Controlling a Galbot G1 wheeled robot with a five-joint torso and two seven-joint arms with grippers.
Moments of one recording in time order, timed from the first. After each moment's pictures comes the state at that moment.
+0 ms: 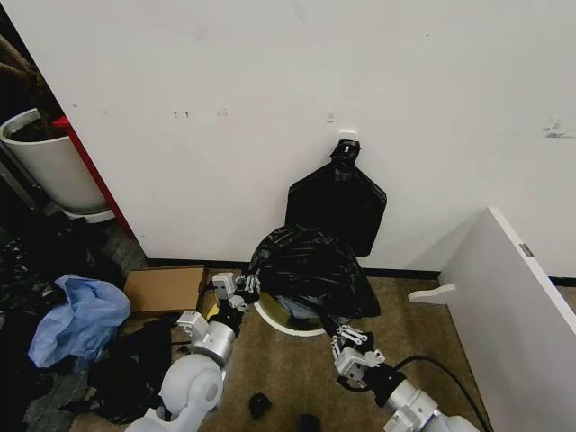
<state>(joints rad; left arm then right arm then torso) 1.33 -1.21 -0.23 -2.01 -0.72 0.01 -0.12 -1.65 1.00 0.24 2.14 -0.42 0.28 -0.09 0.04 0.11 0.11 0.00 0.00</state>
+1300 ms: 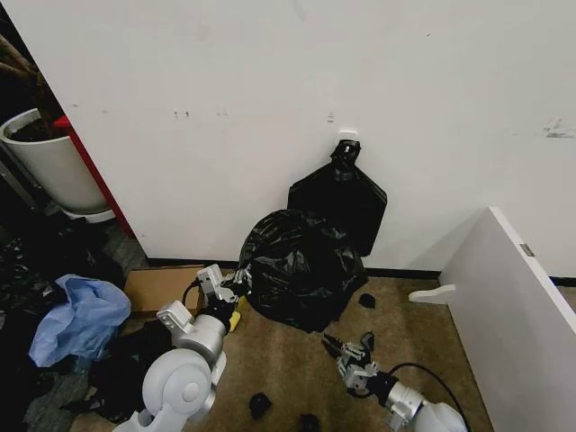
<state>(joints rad) 1.34 -1.19 -0.24 -2.14 -0.93 0.13 -0.29 -1.47 1.08 0.26 1.62 -0.32 0.56 -0.19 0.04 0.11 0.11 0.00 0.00</state>
